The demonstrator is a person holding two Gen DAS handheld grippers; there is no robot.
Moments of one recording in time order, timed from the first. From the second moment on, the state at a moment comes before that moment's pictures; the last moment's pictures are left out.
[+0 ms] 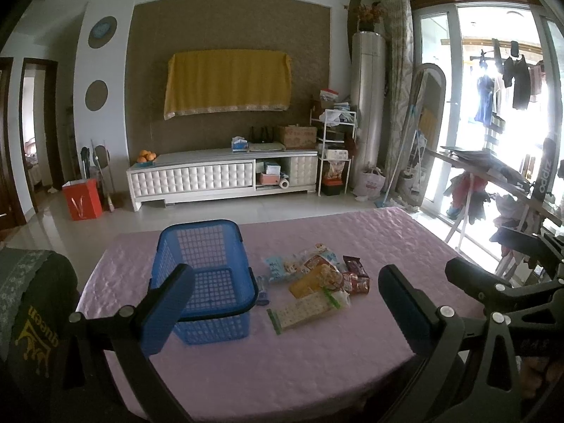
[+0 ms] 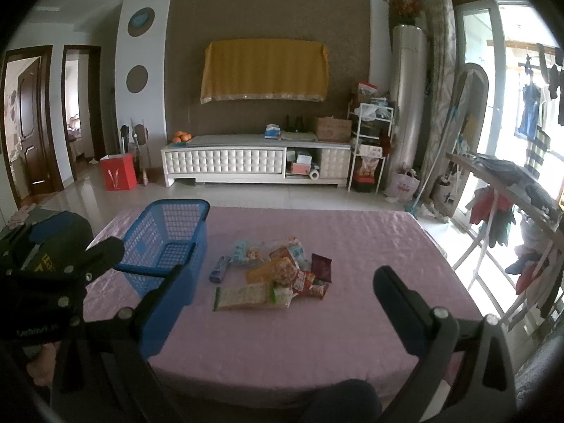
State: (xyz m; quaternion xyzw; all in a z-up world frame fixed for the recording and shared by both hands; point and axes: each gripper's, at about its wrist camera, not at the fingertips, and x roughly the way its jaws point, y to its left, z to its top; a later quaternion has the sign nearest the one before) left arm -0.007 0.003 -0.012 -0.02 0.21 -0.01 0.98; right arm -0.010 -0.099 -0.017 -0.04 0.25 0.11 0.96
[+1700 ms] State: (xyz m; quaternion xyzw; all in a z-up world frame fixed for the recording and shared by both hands) left arm 0.146 -0.042 -0.079 0.02 0.34 -0.06 0.94; right arm 0.120 -0.145 -0.080 -0.03 0.35 0.15 0.92
